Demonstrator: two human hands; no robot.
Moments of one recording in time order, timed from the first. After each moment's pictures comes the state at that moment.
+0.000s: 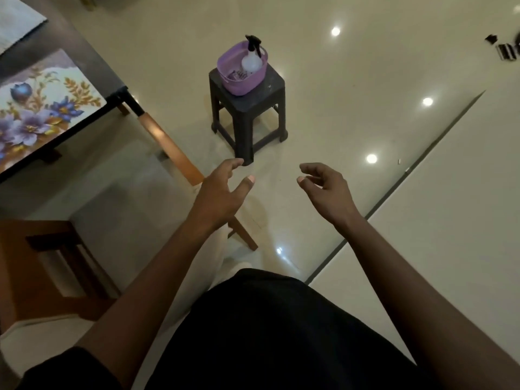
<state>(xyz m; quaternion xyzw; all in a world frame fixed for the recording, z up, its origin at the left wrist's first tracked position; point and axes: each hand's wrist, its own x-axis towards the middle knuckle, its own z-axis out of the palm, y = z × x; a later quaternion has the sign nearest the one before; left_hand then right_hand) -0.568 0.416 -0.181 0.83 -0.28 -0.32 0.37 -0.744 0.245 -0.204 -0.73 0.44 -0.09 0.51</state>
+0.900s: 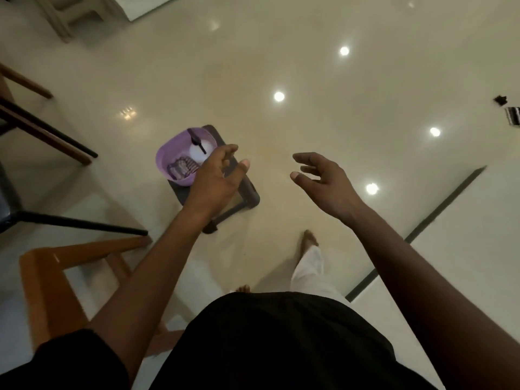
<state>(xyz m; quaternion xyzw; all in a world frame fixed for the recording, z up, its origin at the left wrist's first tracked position) -0.405 -0.077 -0.191 0.83 -0.22 -0.29 0.43 -0.574 -0.259 -0.206 -0.79 0.33 -0.04 0.52</state>
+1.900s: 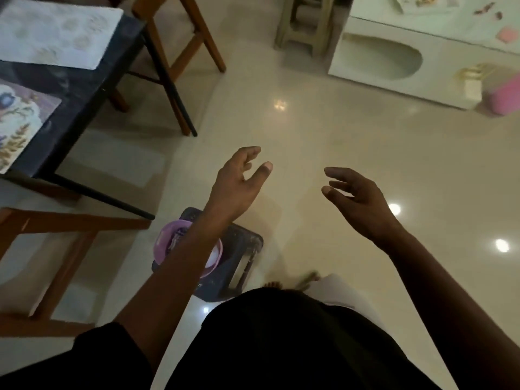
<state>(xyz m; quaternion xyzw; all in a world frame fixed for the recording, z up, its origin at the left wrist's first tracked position) -0.007 -0.312 -0.169 0.83 0.16 -0.03 0.54 0.032 -0.577 -0.177 -0.84 -0.06 0.18 0.51</state>
